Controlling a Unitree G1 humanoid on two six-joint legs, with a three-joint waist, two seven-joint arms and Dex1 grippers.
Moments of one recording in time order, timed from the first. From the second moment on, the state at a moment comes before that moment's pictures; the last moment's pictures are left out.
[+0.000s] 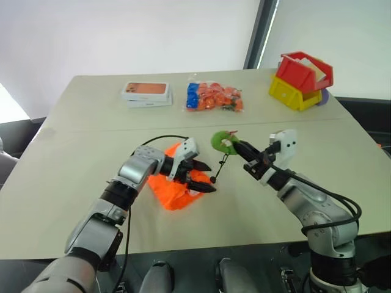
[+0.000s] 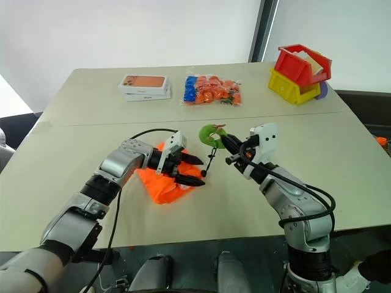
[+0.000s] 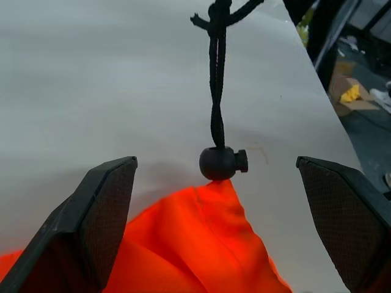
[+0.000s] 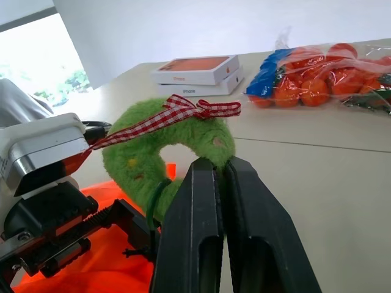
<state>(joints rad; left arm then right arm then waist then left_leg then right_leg) -0.77 0.35 -0.35 0.39 -0.24 0.49 -1.28 -0.21 -0.29 -0.14 -0.51 0.59 0.73 0.34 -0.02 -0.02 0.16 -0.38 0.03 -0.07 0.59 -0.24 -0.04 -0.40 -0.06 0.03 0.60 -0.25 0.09</state>
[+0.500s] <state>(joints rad) -0.76 0.35 -0.37 0.39 -0.20 0.46 -1.26 -0.21 -0.29 -0.12 -0.51 0.59 0.73 0.34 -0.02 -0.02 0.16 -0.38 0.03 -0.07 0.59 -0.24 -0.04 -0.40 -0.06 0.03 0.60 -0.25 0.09</state>
